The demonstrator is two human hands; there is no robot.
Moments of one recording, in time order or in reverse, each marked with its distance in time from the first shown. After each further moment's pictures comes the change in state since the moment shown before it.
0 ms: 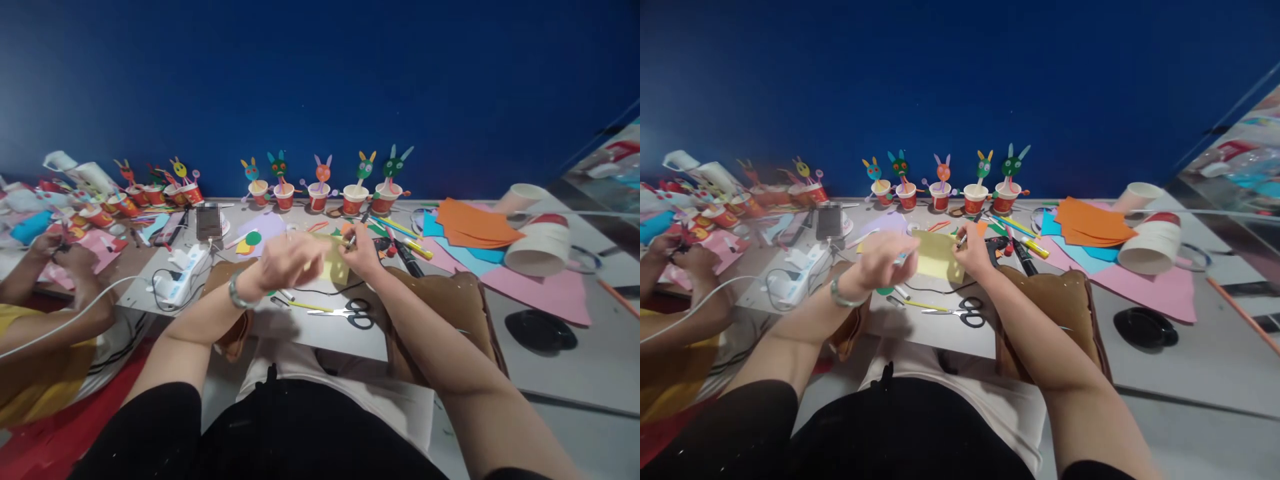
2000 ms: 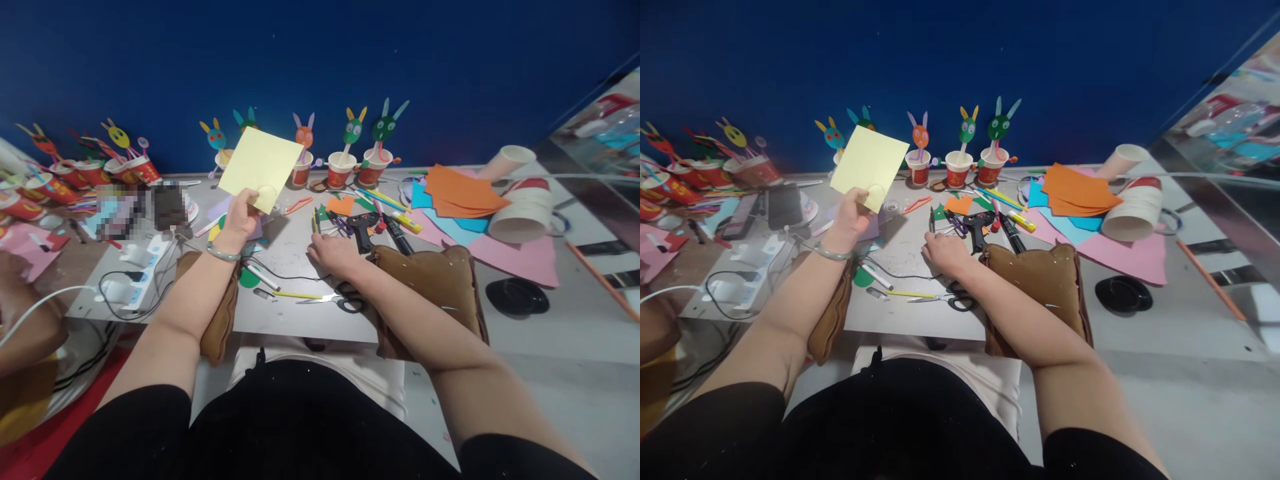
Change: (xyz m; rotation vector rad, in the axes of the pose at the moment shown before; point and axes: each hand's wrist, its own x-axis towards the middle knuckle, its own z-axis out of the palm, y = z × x) left_hand 0.049 -0.104 0.076 -1.612 0.636 -0.969; right_hand -0.026 -0.041 0.014 -0.854 -0.731 0.107
